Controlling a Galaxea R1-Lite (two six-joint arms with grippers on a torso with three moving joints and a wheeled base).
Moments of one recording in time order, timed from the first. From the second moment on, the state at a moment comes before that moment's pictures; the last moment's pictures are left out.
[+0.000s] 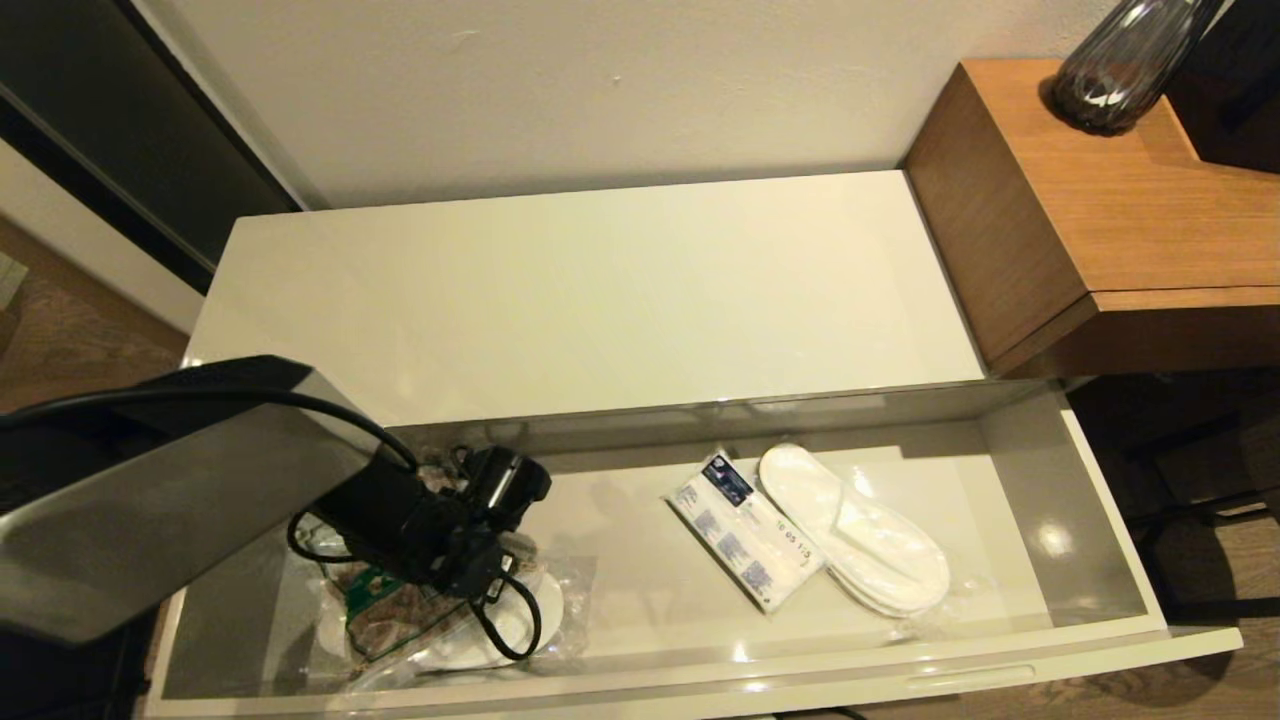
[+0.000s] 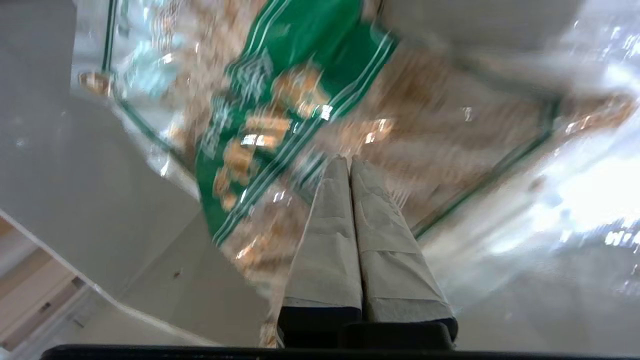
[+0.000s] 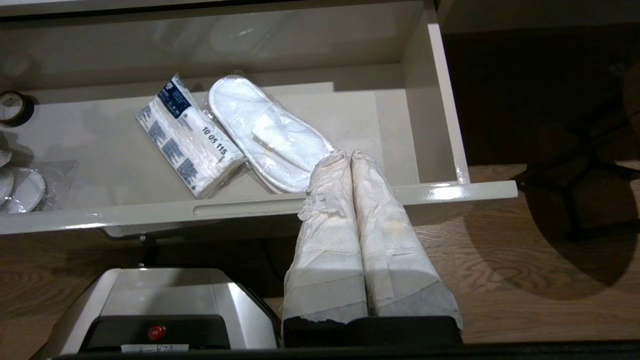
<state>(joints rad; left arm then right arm) -0.44 2.22 -1.03 -0.10 0.64 -0.07 0.01 0.00 0.00 0.02 0.00 -0.05</state>
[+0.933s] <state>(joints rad) -0.48 2.33 -1.18 -0.09 0.74 -0.06 0.01 0.00 0.00 0.02 0.00 -0.05</state>
